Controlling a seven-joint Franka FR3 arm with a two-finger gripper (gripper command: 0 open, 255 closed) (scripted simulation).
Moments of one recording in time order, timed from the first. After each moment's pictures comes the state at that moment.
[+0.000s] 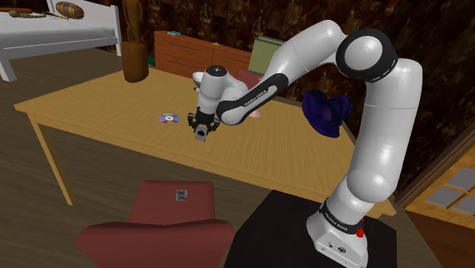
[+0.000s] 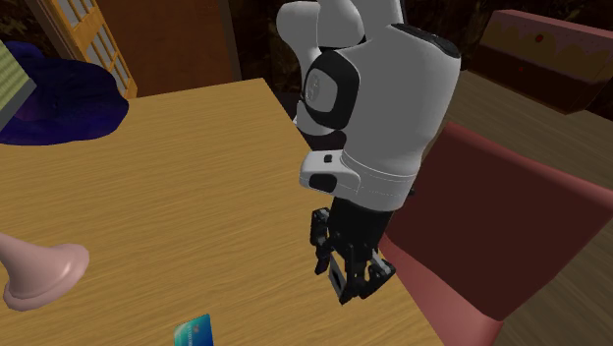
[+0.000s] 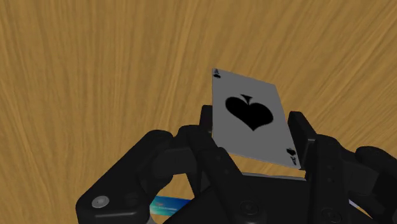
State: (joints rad) arm -0.13 0.35 0.27 -2.06 -0.60 2.59 1.46
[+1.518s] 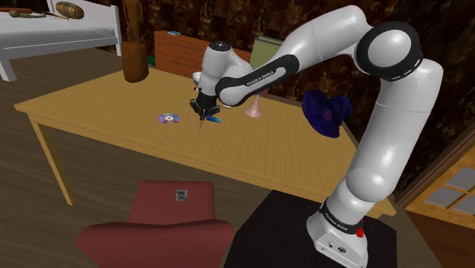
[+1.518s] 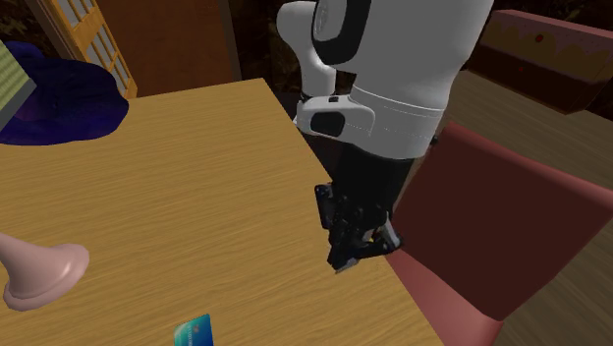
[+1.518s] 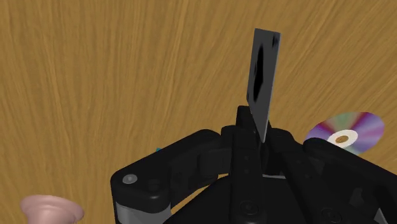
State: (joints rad) arm -0.17 0.22 0.33 -2.03 -0.47 2.45 1.33
